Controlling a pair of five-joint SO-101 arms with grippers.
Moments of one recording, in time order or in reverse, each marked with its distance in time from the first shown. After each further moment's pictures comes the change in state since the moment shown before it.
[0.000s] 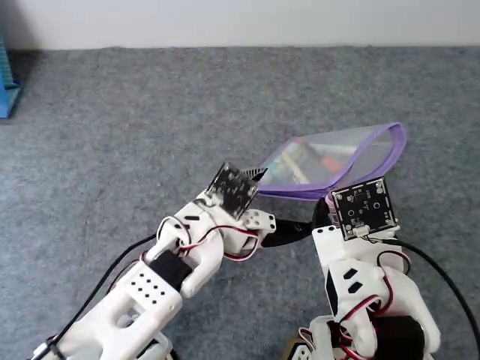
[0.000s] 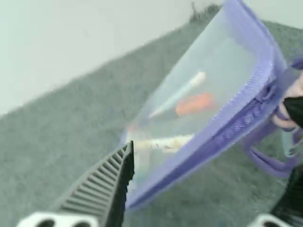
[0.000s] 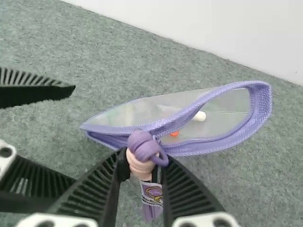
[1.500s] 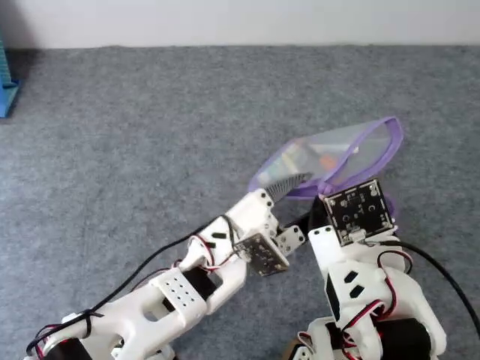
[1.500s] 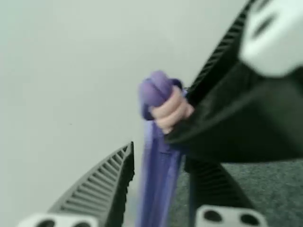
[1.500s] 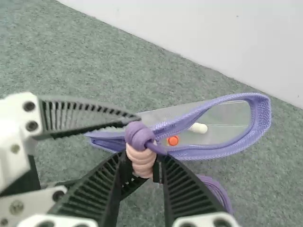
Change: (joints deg) left arm 10.8 16.6 5.4 -41.3 -15.5; right arm -4.3 1.0 -3.3 0.0 2.5
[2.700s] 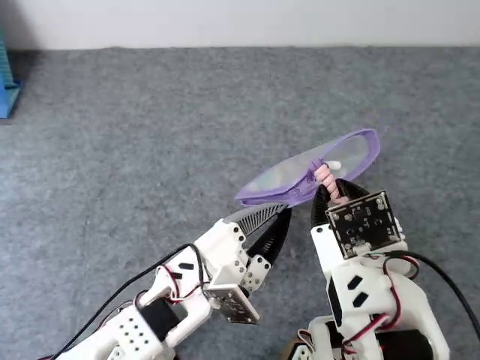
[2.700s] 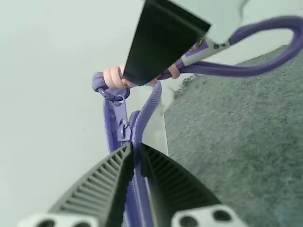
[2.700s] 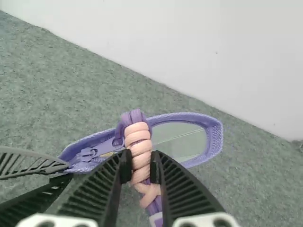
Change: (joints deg) left arm 0.4 -43.1 18.7 25.6 -9.2; right arm 2.5 -1.0 -2.6 -4.1 2.1
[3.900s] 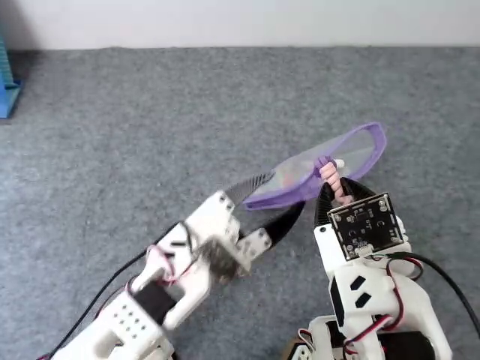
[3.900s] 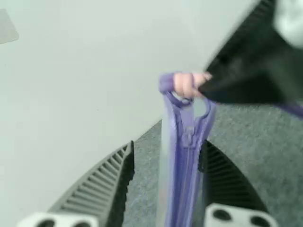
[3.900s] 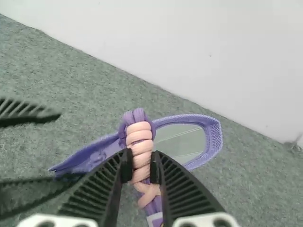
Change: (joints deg) left arm -6.1 9.8 -16.4 7.6 11.2; right arm 0.5 -0.1 -0.4 0.0 1.1
